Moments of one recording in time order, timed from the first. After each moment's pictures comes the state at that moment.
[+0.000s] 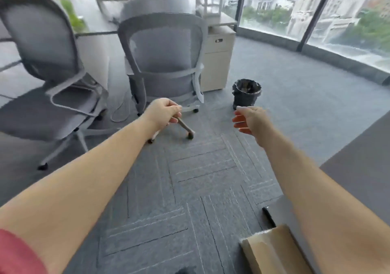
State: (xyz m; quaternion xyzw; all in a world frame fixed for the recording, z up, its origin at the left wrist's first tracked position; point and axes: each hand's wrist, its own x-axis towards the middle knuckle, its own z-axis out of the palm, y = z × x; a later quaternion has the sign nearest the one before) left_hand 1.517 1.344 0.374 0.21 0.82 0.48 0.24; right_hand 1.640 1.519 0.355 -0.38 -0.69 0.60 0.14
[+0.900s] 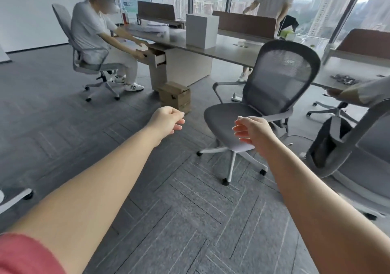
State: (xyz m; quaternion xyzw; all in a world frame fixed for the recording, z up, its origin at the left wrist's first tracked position) left_hand 1.393 0.795 0.412 -0.18 0.79 0.58 -0.06; right_hand 1.334 0.996 0.402 -0.01 -0.77 0.63 -0.11
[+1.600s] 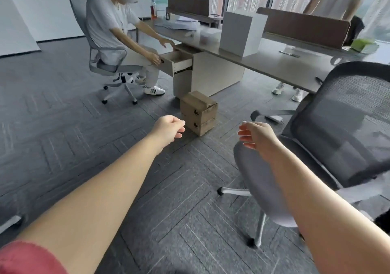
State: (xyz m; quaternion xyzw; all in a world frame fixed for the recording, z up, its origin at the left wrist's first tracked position) left_hand 1.054 0.582 0.377 -0.28 0.77 0.57 -0.07; right_hand 0.949 0.774 0.372 0.02 -0.78 0.60 -0.18
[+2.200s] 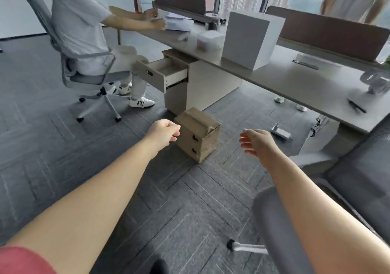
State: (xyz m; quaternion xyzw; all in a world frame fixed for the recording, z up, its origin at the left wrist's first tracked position) left_hand 0.726 0.352 0.347 -0.27 0.77 0.57 -0.04; right_hand 0.631 0.565 0.341 -0.04 -0.79 0.59 -0.17
